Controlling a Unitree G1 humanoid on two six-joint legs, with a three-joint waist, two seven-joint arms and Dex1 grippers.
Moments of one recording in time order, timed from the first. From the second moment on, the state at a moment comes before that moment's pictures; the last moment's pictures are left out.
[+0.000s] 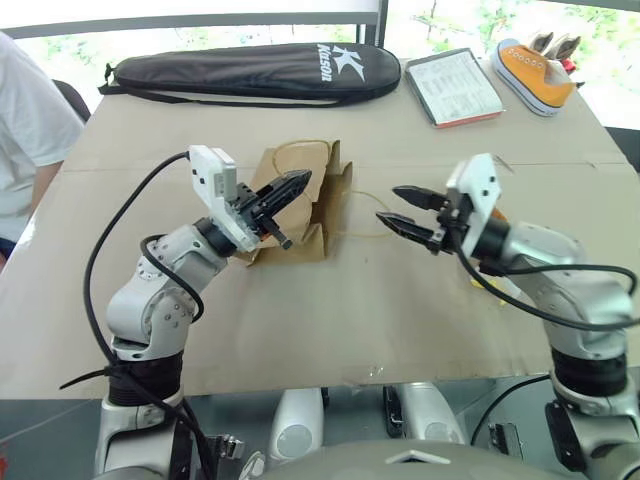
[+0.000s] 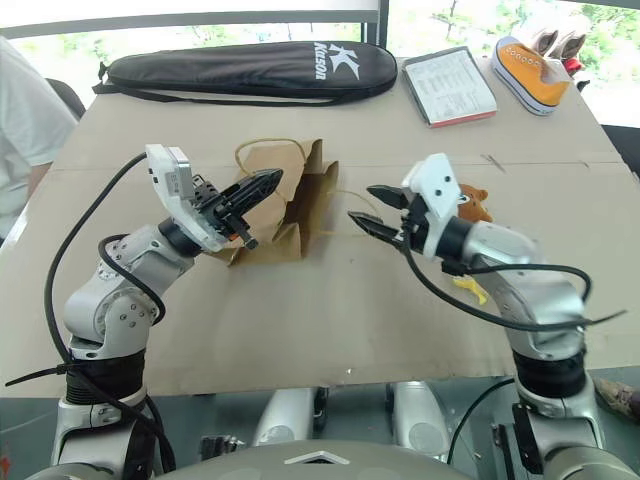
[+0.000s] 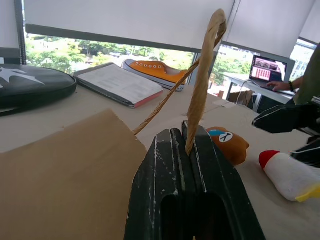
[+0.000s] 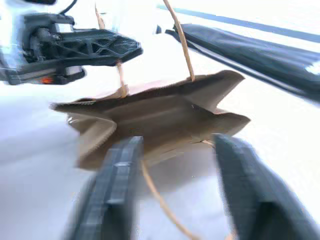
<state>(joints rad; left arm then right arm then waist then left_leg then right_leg) -0.30 0.47 0.14 -0.33 -0.71 0.49 -0.63 -0.32 -0.40 -0.09 -0.68 0.52 0.91 0.59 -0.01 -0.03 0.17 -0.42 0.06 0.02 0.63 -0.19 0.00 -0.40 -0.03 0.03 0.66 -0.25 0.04</state>
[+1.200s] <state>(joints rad) -0.38 0.45 0.14 -0.34 -0.81 0.53 -0.73 -0.53 -0.51 0.23 -0.38 0.43 0.65 0.67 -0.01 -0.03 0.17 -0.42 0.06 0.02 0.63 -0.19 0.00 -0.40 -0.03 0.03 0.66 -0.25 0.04</state>
